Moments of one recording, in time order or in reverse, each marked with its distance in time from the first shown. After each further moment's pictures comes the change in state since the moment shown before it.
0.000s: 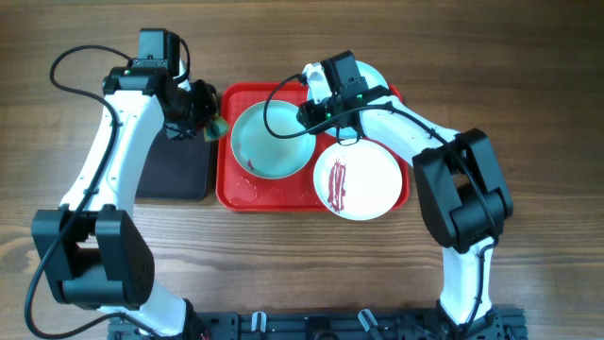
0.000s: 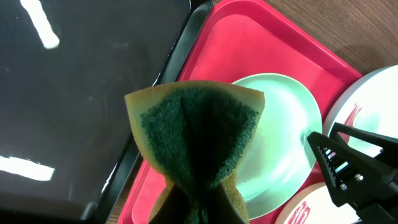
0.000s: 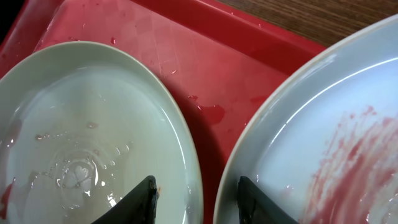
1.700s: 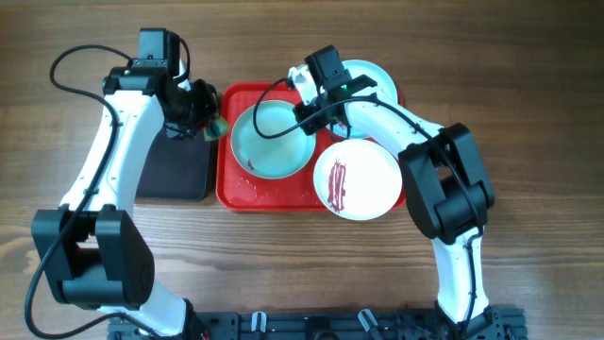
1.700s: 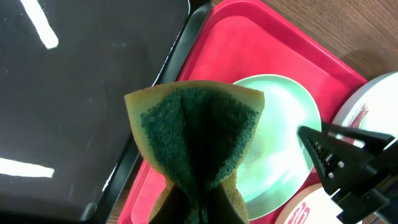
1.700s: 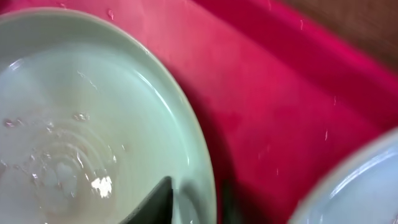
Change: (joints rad) left arm 0.000 0.000 0.000 0.004 0.000 0.000; right arm 0.040 0.090 0.165 -0.200 0.070 -0.104
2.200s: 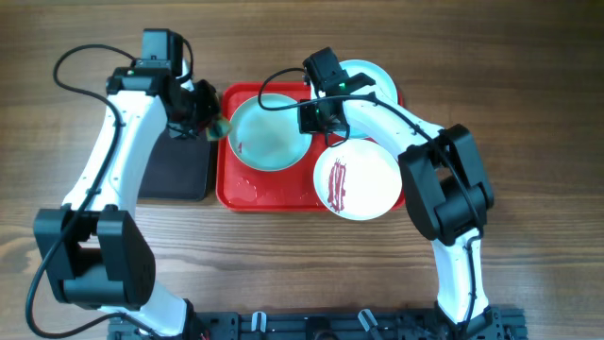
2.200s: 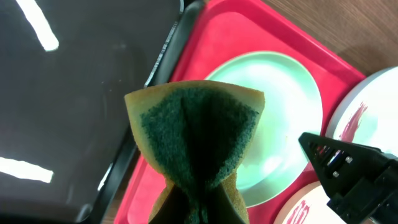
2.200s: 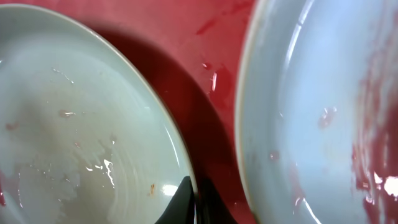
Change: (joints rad) left arm -0.023 0.000 -0.013 0.018 0.000 0.000; right arm 0.013 0.000 0.023 -0.118 0.067 0.539
